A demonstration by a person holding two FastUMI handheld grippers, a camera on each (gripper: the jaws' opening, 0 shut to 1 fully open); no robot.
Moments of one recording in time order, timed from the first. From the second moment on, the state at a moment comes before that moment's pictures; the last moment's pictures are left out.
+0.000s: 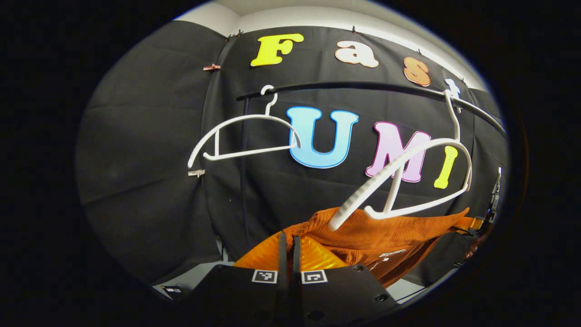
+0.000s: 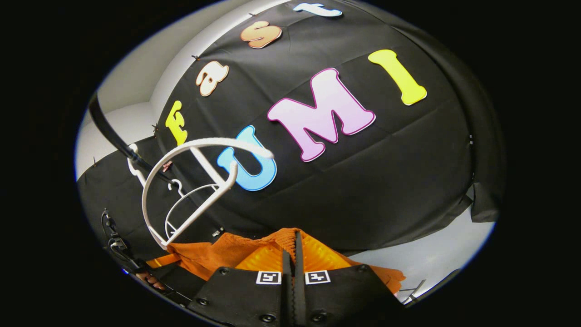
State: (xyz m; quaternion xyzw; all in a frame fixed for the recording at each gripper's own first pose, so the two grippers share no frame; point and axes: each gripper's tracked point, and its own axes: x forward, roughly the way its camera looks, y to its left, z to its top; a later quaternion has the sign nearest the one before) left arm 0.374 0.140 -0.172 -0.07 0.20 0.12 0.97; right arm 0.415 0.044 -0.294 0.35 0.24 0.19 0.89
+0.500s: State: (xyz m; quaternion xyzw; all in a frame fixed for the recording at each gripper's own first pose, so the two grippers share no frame) left arm 0.366 0.045 -0.181 -0.09 0.21 0.02 0.97; right arm 0.352 0.124 -0.259 0.37 0.24 0.31 0.84
